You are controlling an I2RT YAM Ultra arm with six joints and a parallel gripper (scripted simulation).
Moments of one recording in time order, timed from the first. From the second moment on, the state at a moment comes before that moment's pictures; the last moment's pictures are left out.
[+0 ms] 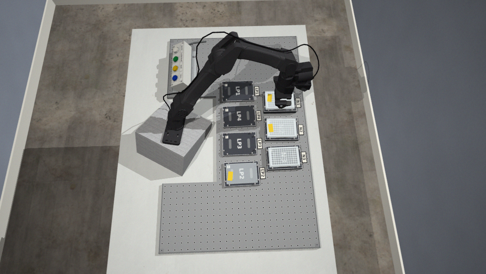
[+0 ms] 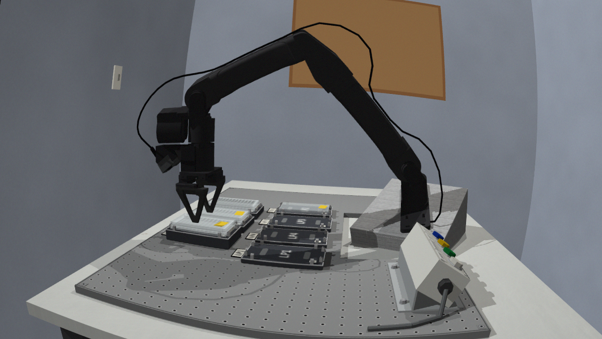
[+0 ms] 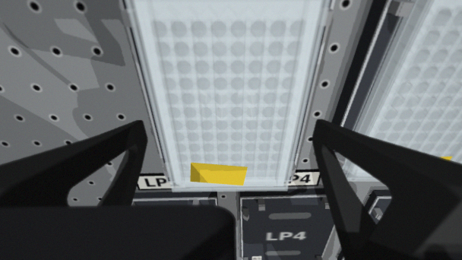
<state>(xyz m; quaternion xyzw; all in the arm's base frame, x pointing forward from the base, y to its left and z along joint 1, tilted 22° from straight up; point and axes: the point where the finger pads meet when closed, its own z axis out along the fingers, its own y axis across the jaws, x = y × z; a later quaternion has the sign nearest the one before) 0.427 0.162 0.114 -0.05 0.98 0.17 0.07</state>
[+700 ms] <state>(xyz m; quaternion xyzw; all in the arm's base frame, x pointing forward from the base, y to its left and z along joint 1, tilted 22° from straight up) 0.424 0.161 0.121 -0.05 0.98 0.17 0.07</state>
